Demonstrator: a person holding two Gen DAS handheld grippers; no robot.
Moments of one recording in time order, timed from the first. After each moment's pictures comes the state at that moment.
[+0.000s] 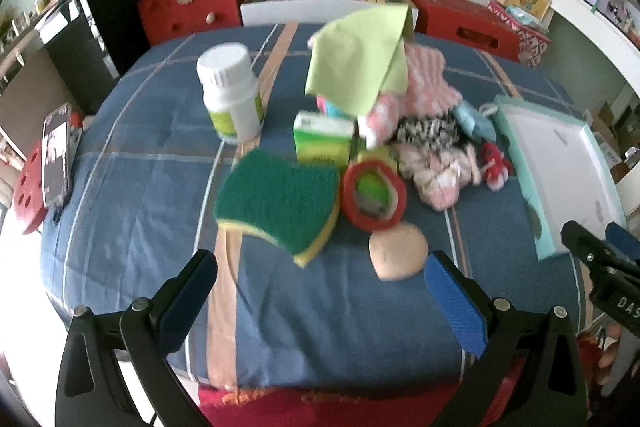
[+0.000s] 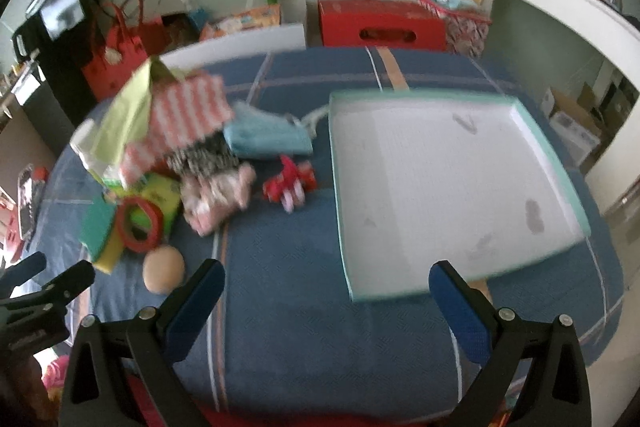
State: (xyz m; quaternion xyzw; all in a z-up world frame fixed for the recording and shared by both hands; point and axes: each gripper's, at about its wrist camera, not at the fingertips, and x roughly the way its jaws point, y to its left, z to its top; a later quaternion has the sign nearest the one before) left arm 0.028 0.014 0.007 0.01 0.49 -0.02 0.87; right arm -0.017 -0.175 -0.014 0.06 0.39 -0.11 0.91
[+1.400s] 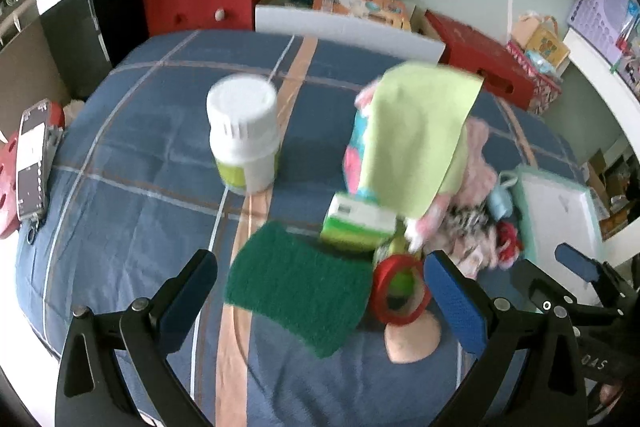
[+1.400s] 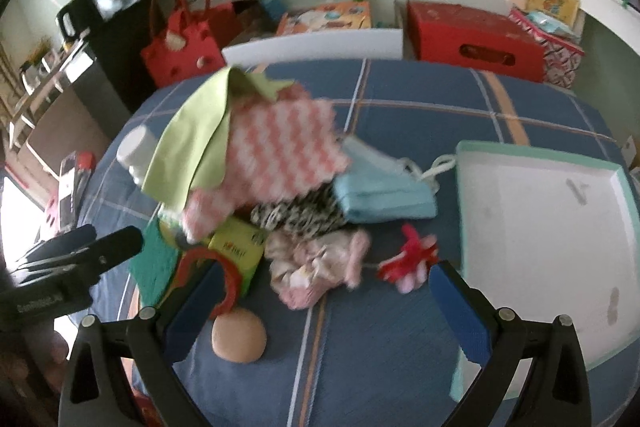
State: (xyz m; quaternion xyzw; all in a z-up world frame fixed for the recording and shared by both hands) left arm 0.093 0.052 0.000 -0.07 0.50 -0.03 0.86; right arm 0.072 -0.126 -0.018 0.04 0.42 0.02 0.91
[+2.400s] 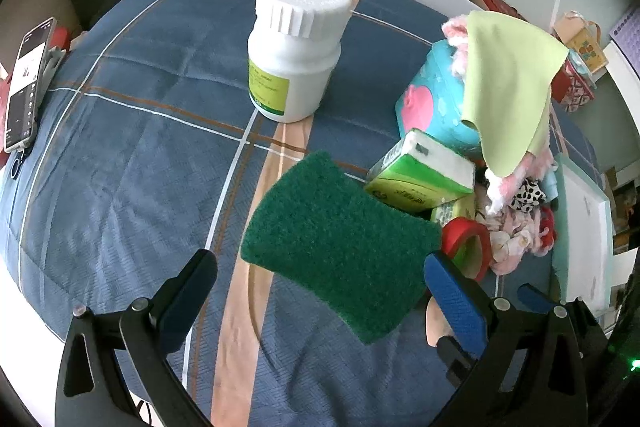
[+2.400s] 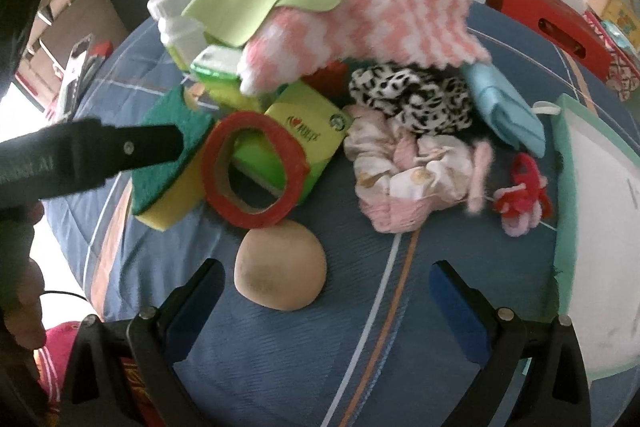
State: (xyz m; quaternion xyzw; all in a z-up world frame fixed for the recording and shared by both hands) left arm 0.103 0.069 -0.047 -0.12 0.57 0.01 0.81; right arm 0.078 -0.038 -0.101 -0.06 0.51 0.07 0.85
